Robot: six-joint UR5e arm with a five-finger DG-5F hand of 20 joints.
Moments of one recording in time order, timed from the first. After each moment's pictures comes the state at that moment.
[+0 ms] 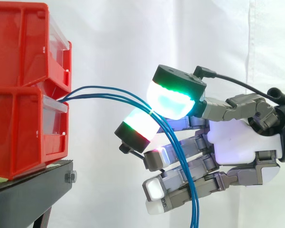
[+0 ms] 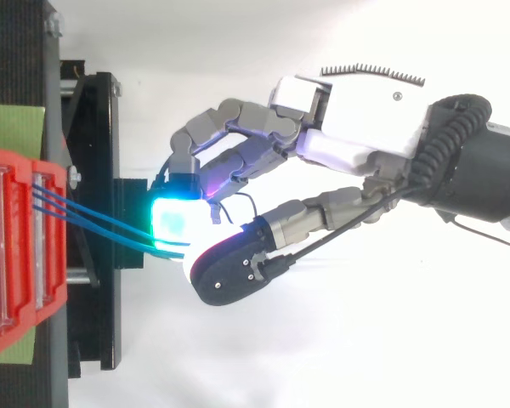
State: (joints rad) arm 0.19 -2.29 -1.19 -2.87 -1.20 0.01
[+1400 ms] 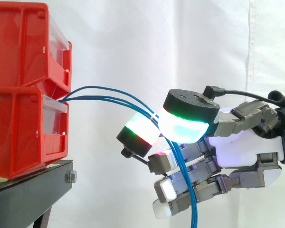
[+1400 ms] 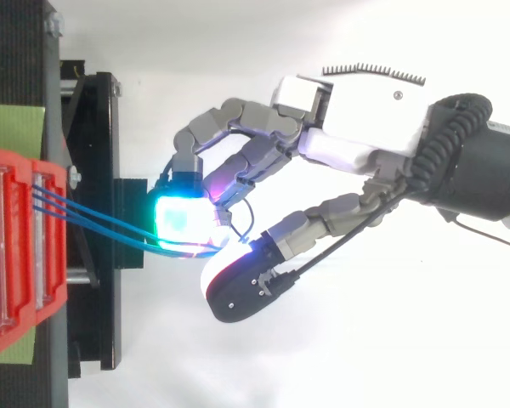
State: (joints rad) arm 0.19 -2.29 -1.19 -2.88 -1.20 0.01
